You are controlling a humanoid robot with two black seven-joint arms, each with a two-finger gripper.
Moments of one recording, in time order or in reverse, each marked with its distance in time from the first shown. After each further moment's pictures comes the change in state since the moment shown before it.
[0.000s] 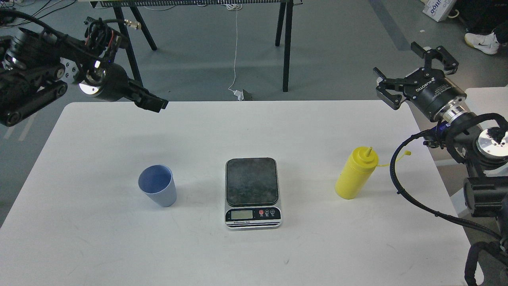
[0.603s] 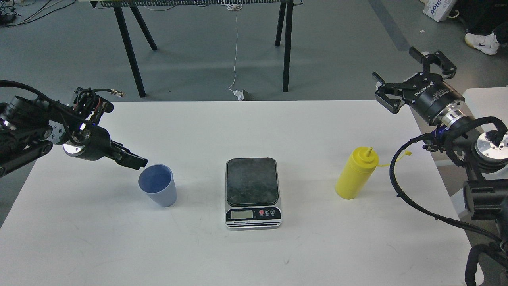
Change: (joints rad) left arm 0.193 0.111 -0.001 -0.114 0.011 0.000 0.000; right arm -0.012 0.000 -0.006 -0.004 -0.003 -0.001 0.000
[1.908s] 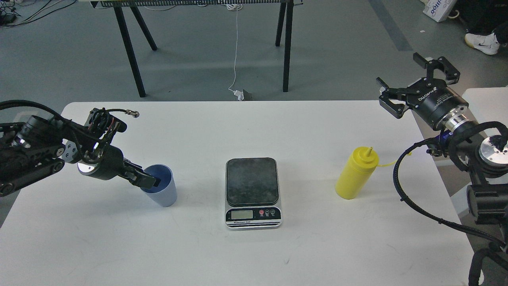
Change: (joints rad) left arm 0.062 -0.027 -0.015 -0.061 -0.012 0.000 0.000; right arm -0.025 -0.017 0.007 -0.001 0.000 0.000 0.000
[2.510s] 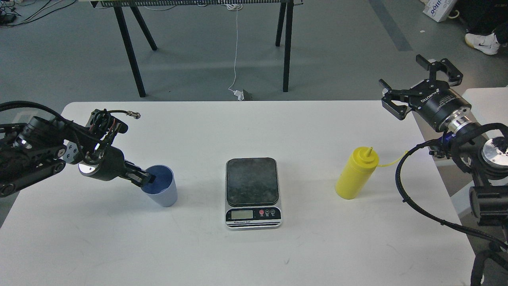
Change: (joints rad) left arm -0.002 0.006 0.000 0.000 -0.001 0.000 0.000; right arm -0.007 -0.004 0.007 -0.001 0.000 -0.002 0.000
